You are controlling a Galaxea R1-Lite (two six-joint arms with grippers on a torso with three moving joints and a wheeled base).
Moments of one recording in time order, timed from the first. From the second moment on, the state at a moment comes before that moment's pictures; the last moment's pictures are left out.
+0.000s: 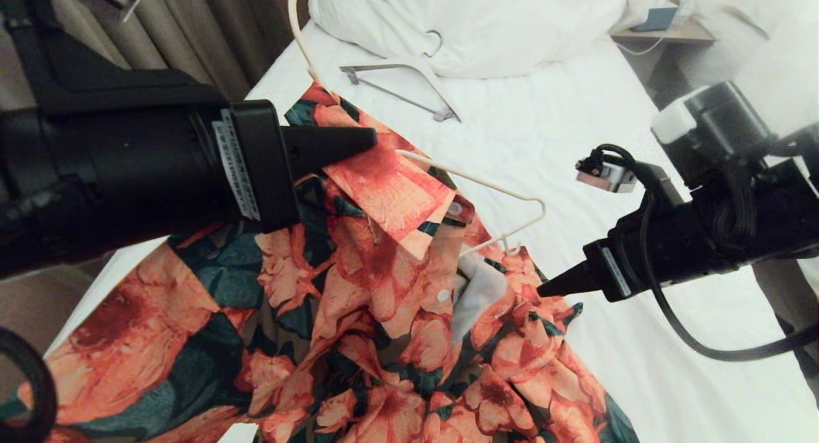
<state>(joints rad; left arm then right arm) -0.92 1.28 -1.14 -0.08 0.14 -0.07 0.51 1.65 -1.42 0.55 0.27 0.11</state>
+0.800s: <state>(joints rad) -0.91 1.29 -1.14 -0.12 0.14 -0.07 0.50 1.61 -1.19 0.08 0.40 0.07</state>
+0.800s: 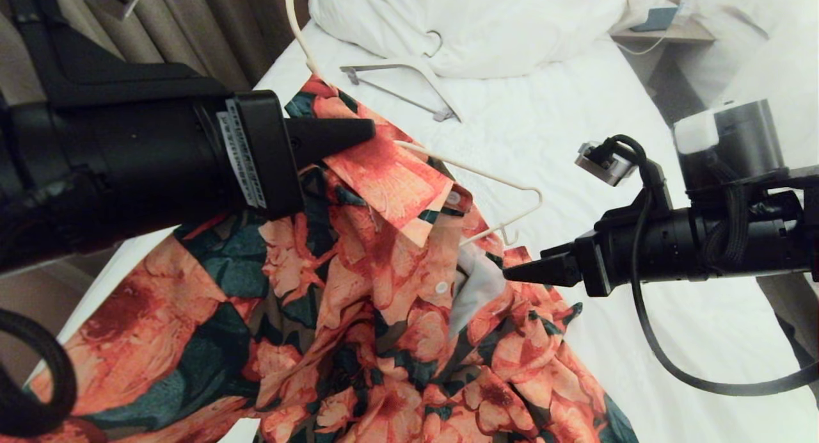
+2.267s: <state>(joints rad) -0.89 1.28 -1.14 -0.13 0.14 -0.07 0.57 1.78 -1.07 -0.45 0.32 0.19</state>
